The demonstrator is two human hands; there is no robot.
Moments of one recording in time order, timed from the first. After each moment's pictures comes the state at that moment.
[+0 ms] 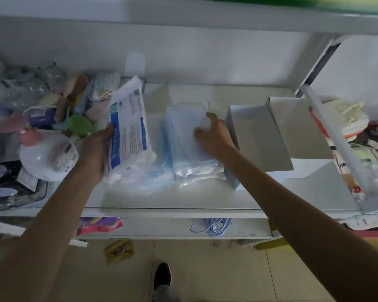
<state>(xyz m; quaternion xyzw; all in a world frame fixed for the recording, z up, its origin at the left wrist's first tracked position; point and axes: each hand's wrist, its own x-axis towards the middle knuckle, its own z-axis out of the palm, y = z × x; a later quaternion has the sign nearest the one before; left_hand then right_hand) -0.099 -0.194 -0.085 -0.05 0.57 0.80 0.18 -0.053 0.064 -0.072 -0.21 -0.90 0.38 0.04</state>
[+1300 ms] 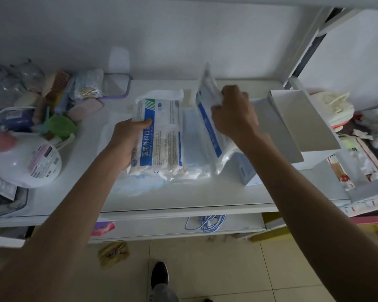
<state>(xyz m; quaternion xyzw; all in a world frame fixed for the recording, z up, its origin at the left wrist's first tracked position) -0.099 -0.109 -0.065 -0.08 0.72 0.66 0.21 -0.028 0.087 0.001 -0.25 -0.92 0.26 0.11</state>
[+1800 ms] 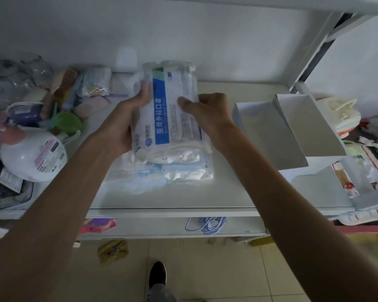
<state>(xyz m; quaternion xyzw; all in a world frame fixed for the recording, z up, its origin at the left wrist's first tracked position) -0.088 -0.114 -0.014 0.00 0.60 0.74 0.31 -0.044 0.047 -0.004 -0.21 -0.80 0.55 0.09</state>
